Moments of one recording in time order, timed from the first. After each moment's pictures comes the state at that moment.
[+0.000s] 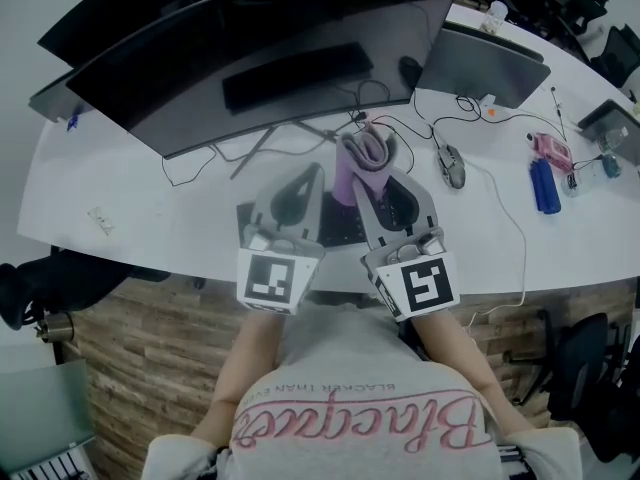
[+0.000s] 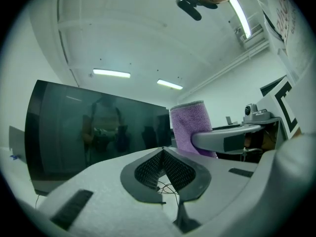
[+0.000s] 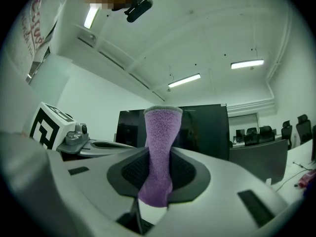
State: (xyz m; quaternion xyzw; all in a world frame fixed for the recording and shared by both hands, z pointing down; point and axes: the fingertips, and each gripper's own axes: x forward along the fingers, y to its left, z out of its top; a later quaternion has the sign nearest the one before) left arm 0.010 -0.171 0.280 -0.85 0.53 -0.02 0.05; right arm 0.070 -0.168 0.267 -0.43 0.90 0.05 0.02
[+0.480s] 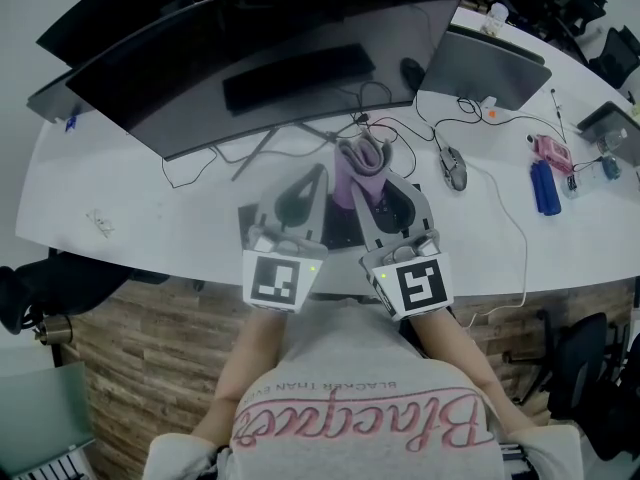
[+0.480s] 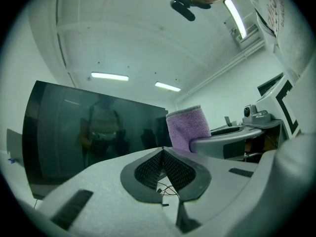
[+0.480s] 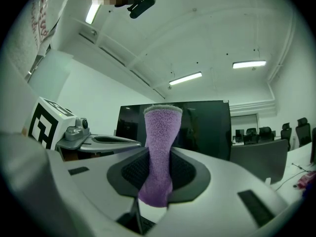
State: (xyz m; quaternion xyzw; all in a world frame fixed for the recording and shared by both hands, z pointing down) left arm 0.006 -0.176 0.283 -0.85 0.53 -0.01 0.06; right arm 0.059 -0.171 0.281 -0.44 0.90 0.05 0.00
